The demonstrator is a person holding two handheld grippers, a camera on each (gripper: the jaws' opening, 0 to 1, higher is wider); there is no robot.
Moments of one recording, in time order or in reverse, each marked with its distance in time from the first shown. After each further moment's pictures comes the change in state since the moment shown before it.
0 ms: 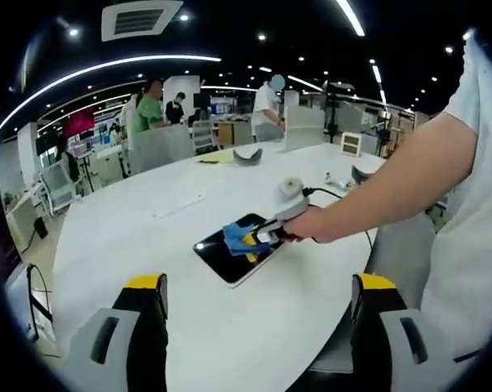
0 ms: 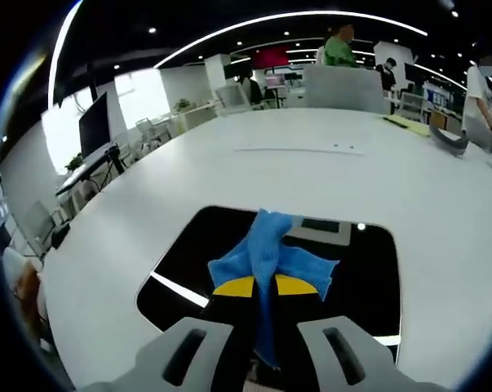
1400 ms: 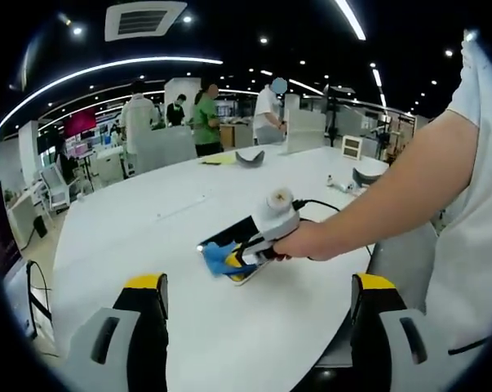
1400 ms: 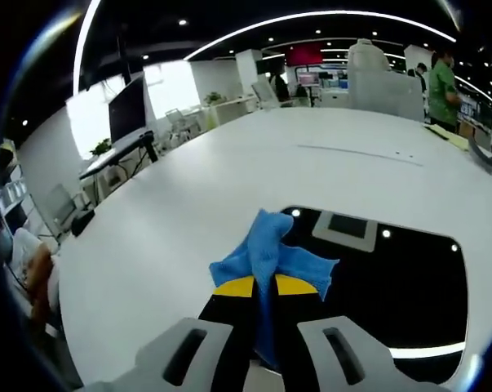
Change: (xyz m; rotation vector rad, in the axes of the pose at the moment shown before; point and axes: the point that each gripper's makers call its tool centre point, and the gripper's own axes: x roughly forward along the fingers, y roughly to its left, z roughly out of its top) left arm -0.006 0.015 -0.007 -0.008 -0.021 -0.003; right arm 0.018 0.089 -0.001 -0.080 0.005 0.135
